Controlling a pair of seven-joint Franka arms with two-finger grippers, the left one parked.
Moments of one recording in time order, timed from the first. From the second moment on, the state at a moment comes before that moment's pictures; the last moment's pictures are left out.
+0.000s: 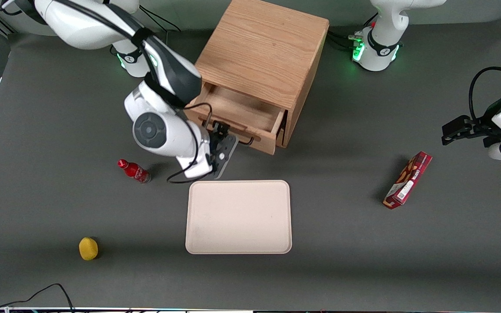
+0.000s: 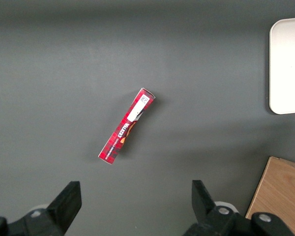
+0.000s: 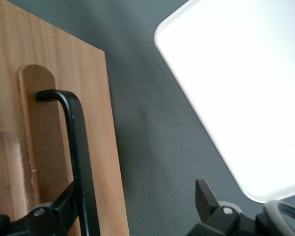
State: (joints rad) arm 0.13 0.57 0.51 -1.44 0.07 1.87 -0.43
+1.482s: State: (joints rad) arm 0.13 0.81 0.36 -0.93 0.06 1.60 -0.52
